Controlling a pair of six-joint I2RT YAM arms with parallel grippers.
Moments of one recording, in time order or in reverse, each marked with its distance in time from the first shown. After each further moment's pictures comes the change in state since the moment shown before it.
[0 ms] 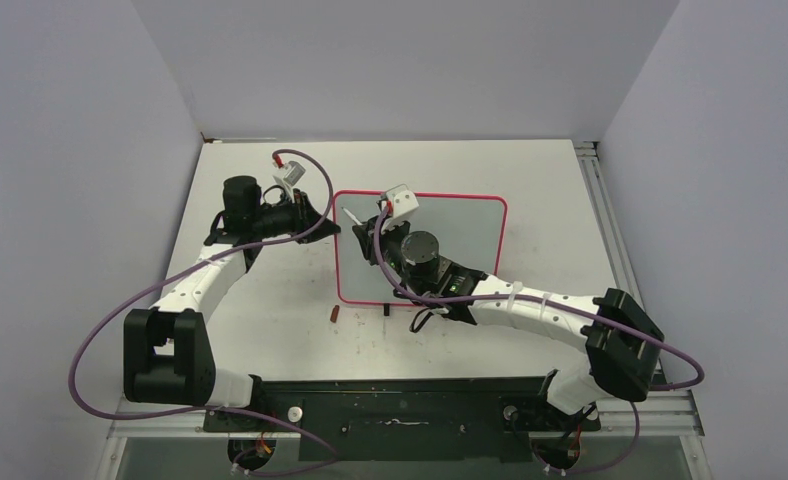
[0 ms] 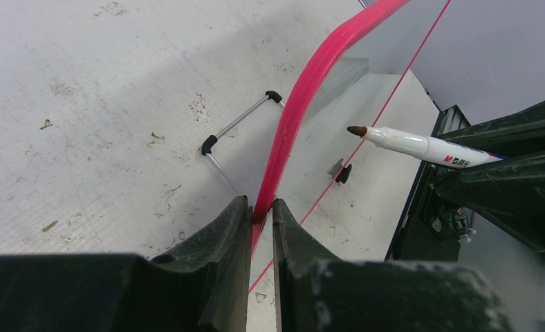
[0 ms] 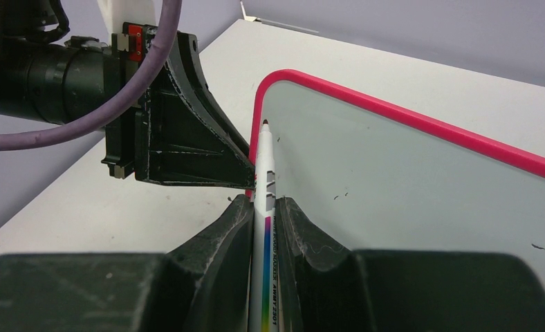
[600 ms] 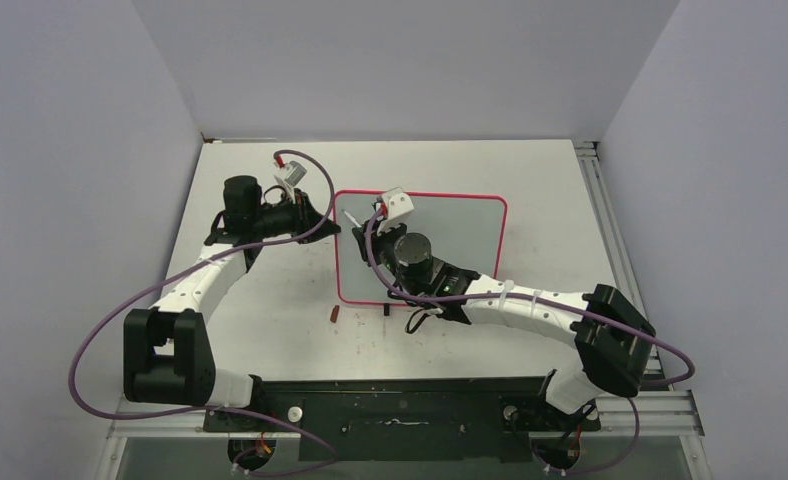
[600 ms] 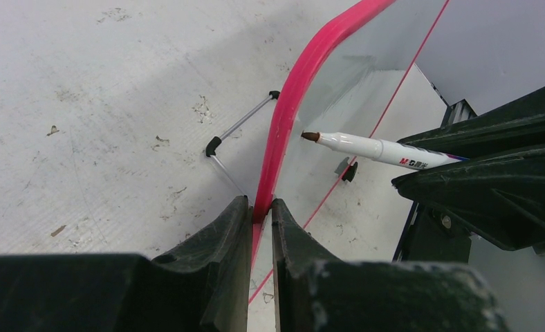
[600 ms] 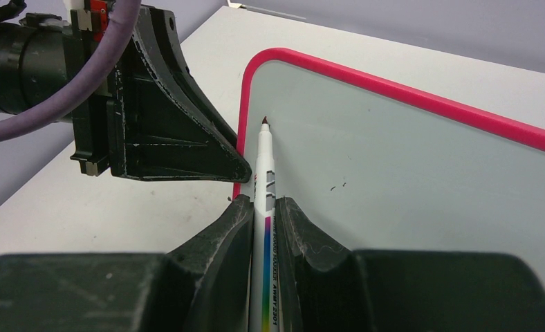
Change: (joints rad) left arm -0.005 0.000 0.003 -0.004 -0.001 0.038; right arm 0.002 0.043 0.007 0.000 0.042 0.001
